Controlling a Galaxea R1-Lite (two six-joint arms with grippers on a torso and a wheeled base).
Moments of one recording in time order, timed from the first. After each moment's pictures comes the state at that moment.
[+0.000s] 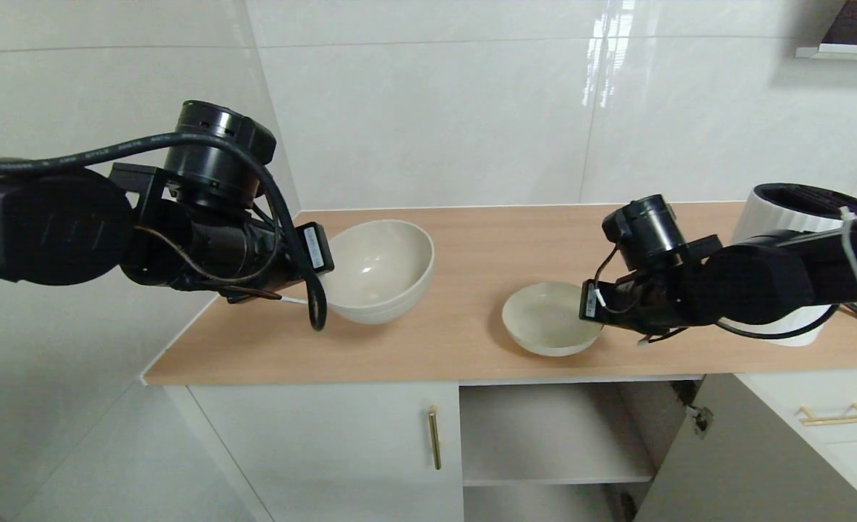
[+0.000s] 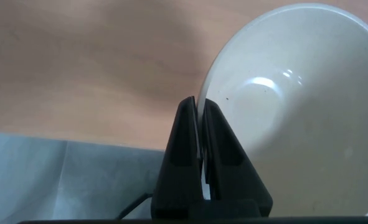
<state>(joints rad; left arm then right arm) -0.40 1.74 -1.37 0.28 0.21 -0.56 0.48 1.94 -1.33 0.11 -0.30 0.52</state>
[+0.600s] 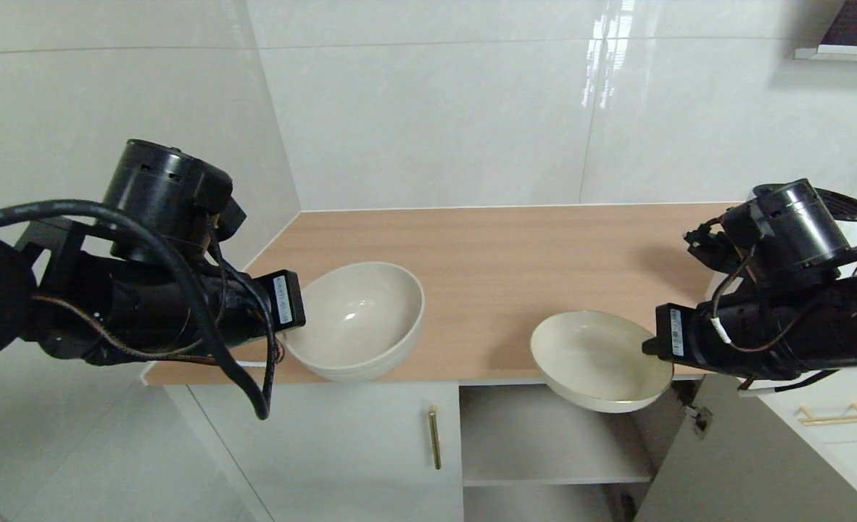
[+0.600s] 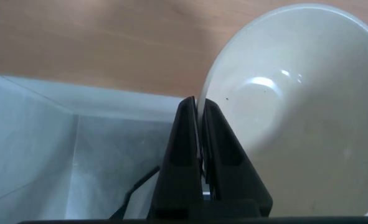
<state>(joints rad) -0.43 1.57 -1.14 0.27 0.20 -0.56 0.49 1.59 -1.08 0.27 -0.11 0.52</state>
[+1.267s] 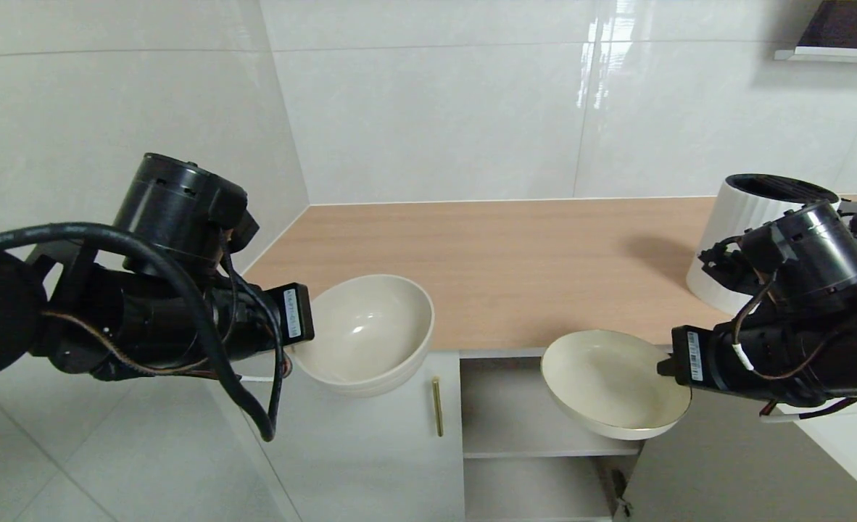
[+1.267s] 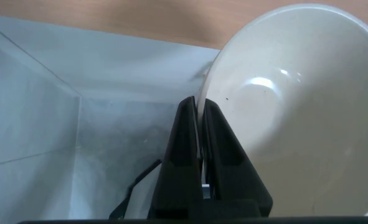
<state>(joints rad) -0.46 1.58 -1.12 0.27 0.20 -0.56 0.49 1.54 -1.00 0.27 -0.12 0.52</state>
